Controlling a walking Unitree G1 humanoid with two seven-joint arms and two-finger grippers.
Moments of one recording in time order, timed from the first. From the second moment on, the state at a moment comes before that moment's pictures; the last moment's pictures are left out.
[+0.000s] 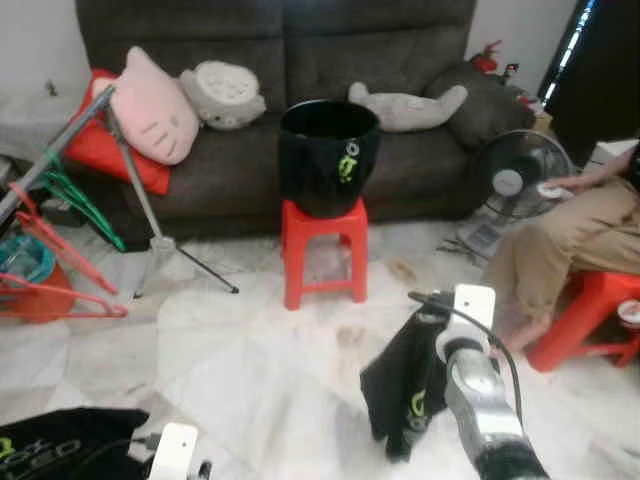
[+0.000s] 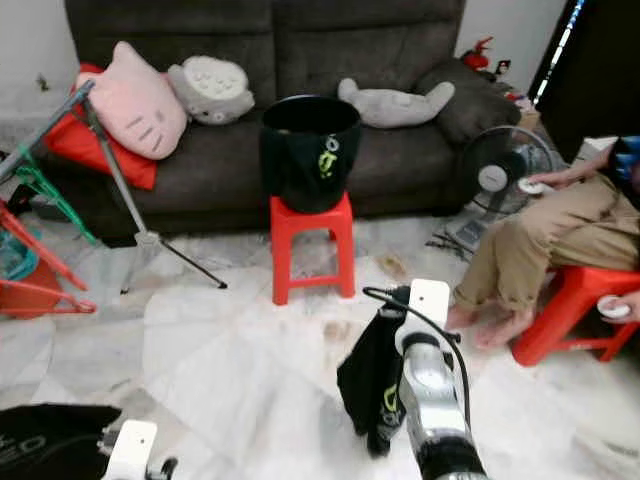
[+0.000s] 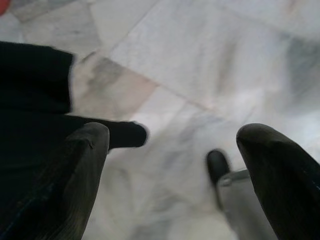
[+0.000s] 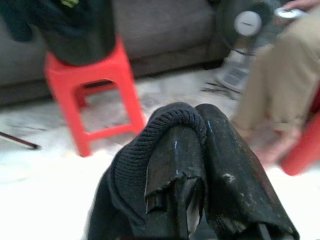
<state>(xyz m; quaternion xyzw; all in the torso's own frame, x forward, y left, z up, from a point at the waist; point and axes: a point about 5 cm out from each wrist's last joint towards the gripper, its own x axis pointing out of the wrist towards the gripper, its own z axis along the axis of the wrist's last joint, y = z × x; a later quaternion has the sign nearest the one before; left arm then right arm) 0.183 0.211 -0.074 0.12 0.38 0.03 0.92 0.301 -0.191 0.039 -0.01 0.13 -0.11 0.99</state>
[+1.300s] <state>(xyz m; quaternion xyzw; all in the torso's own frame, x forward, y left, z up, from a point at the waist) 0.181 0.209 -0.074 0.10 0.37 0.03 0.92 0.308 -0.186 0.045 -0.01 0.11 -0.09 0.99</state>
